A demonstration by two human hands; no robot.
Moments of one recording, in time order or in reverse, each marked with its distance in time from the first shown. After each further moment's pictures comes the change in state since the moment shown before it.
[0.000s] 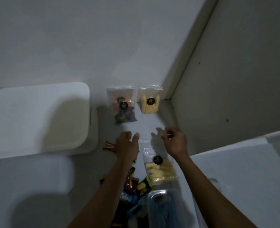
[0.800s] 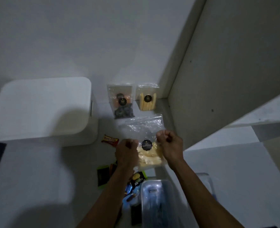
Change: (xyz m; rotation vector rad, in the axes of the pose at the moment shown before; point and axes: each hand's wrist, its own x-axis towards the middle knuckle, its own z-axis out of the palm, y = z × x) left_hand -0.065 -0.019 0.007 -0.124 0.055 -0.019; right_hand -0.054 0.014 -0.010 0.489 -0.027 0.072
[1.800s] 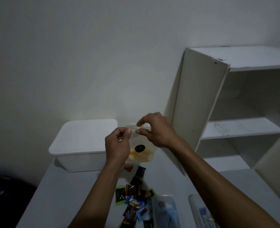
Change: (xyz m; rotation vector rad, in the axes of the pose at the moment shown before) left_hand -0.136 0.103 -0.159 -0.414 0.111 0.626; right_hand -0.164 -0.225 0.004 -0.926 -0.205 -0.978
